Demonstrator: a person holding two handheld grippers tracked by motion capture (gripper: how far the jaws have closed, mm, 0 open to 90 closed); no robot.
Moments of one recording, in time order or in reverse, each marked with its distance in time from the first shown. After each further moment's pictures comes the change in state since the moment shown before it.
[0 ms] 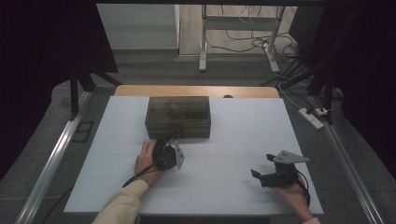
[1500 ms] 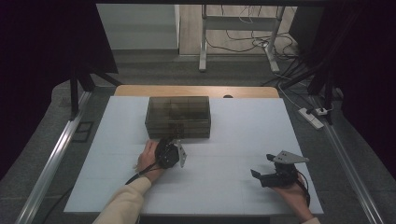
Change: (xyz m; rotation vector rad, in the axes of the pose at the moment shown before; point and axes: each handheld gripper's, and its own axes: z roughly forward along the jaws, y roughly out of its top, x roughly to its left) left arm -0.002 0.004 0.014 0.022 0.006 0.020; right arm 0.000 0.000 0.000 0.002 -0.002 -0.001
